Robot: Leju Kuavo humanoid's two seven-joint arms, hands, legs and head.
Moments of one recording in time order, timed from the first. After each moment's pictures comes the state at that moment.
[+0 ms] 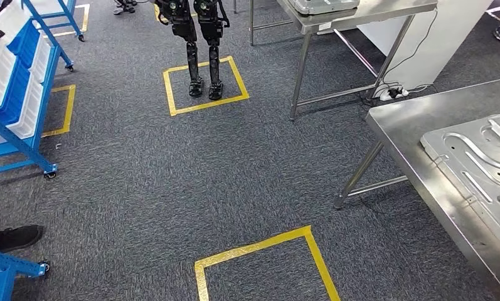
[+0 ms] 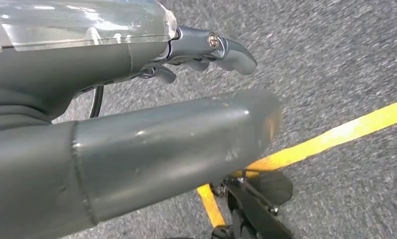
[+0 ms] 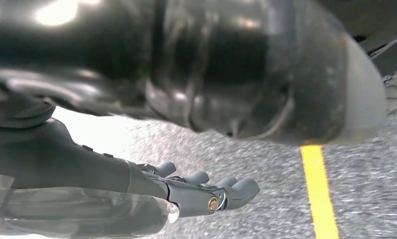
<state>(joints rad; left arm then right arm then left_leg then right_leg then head) -0.05 -0.13 1.39 -0.24 -1.42 0.07 -0.30 0.00 0.20 -1.12 -0.26 1.19 -0.14 0.00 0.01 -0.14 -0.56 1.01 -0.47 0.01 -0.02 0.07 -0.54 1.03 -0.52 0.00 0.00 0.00</state>
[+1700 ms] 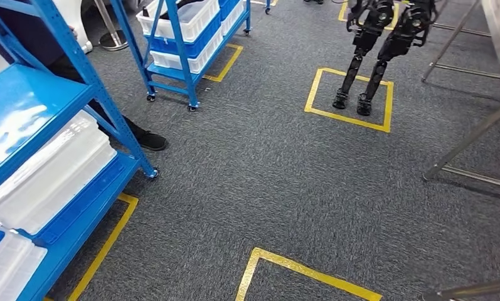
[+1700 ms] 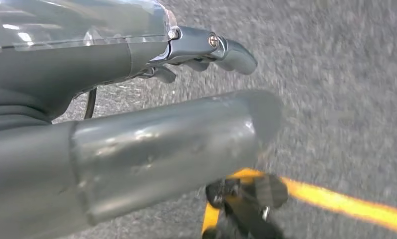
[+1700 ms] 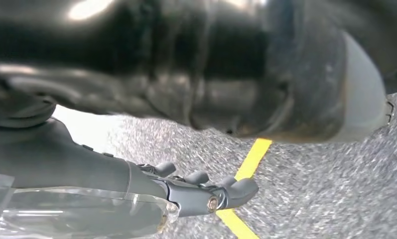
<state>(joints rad) -0.06 -0.13 1.40 -0.24 -1.42 0.08 -0.31 -0.01 0.20 -1.13 -0.25 1.23 -0.12 -0.01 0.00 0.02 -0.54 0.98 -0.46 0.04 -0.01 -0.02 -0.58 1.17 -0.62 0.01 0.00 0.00</state>
